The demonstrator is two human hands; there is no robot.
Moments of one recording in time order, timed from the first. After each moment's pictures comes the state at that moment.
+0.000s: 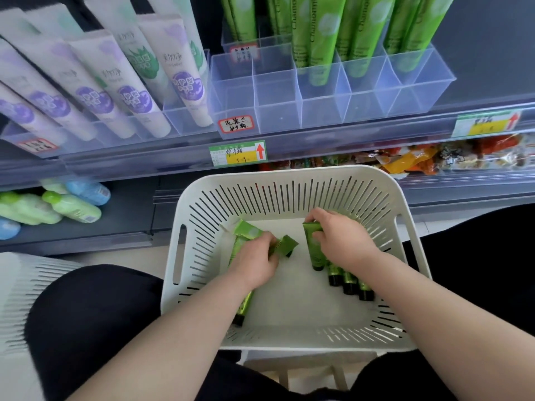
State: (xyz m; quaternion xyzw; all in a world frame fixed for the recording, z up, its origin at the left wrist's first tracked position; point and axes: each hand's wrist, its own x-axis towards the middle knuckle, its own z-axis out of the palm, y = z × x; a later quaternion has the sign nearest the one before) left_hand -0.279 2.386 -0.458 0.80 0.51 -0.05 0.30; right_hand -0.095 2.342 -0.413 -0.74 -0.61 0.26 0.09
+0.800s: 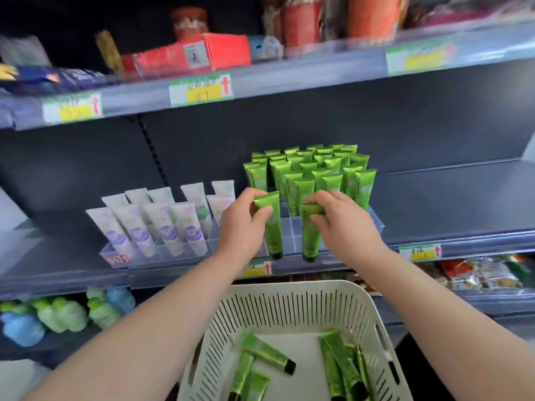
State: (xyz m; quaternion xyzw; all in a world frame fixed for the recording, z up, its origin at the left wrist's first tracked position) left_hand -0.237 2.447 -0.201 0.74 0.45 0.43 0.24; right_hand -0.069 2.367 -0.193 -0.68 -0.65 -0.03 0.33
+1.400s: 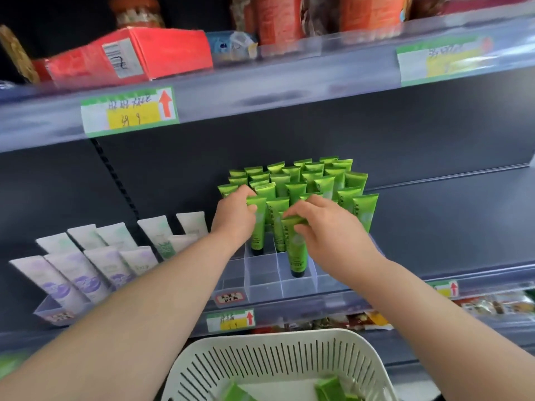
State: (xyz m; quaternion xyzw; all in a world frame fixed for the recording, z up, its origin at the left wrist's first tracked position) left_hand -0.169 2.576 -0.187 0.77 0.55 0.28 0.15; right_hand -0.032 2.438 -0.177 -0.64 -0.69 -0.06 0.32
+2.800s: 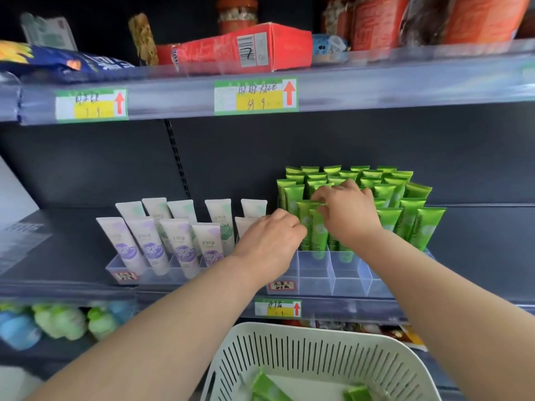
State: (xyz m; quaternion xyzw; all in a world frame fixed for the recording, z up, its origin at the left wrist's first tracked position) left_hand -0.253 2.520 -0.190 0.93 0.32 0.13 -0.14; right_hand -0.080 2.519 -0.180 -0.71 -0.67 -0.13 0.19
